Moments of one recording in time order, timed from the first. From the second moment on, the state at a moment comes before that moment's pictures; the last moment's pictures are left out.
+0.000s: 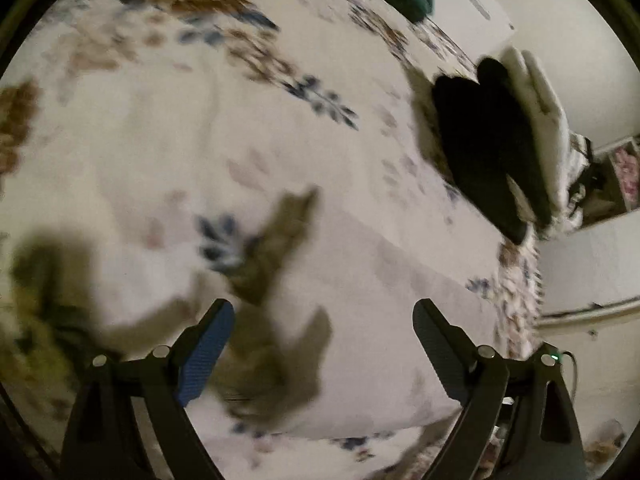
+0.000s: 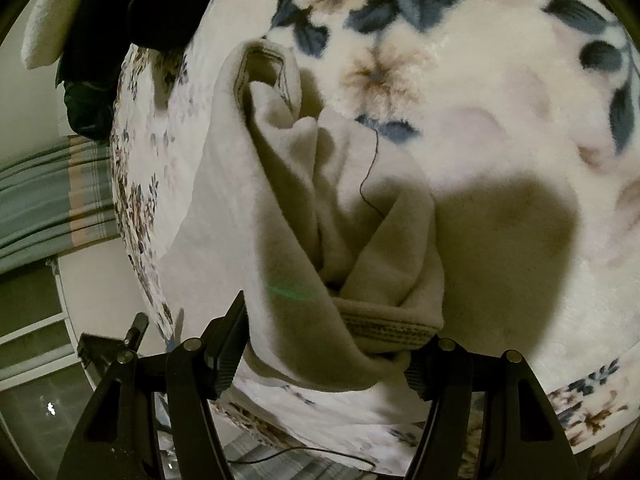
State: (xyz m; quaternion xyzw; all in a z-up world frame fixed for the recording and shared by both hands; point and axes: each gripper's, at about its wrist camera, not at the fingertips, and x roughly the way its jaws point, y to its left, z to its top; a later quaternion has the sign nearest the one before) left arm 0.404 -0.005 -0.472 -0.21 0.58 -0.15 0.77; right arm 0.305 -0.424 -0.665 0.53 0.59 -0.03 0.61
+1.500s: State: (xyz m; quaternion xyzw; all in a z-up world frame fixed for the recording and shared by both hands) left arm 0.381 -0.017 -0.537 -0.30 0.60 -0.14 0.73; right arm 0.297 -0.401 -0.692 0.60 0.57 -0.03 0.56
